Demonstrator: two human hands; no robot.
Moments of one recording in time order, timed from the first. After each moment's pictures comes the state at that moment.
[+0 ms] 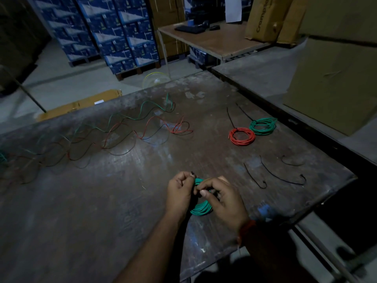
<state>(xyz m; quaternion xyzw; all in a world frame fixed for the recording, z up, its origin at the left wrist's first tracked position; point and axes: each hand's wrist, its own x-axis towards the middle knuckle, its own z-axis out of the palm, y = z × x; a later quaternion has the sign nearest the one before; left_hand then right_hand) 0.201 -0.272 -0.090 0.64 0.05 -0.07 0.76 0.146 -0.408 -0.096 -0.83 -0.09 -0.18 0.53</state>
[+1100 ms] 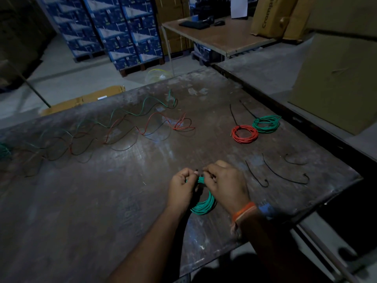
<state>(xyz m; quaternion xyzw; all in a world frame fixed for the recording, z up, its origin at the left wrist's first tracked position) 0.203 -0.277 -0.096 0.66 0.05 -0.09 0.75 0.173 -0.408 -0.072 -0.93 -0.02 -0.21 0.29</state>
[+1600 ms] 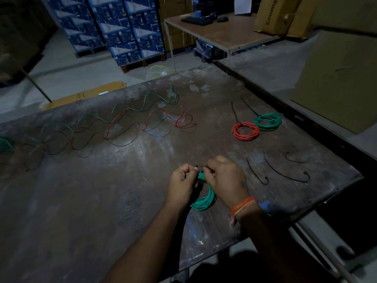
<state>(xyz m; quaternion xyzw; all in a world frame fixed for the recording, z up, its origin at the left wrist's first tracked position) 0.202 -0.276 -0.100 0.63 0.03 -0.09 0.77 0.177 -0.408 -0.069 -0.94 -0.02 -0.19 0.28</state>
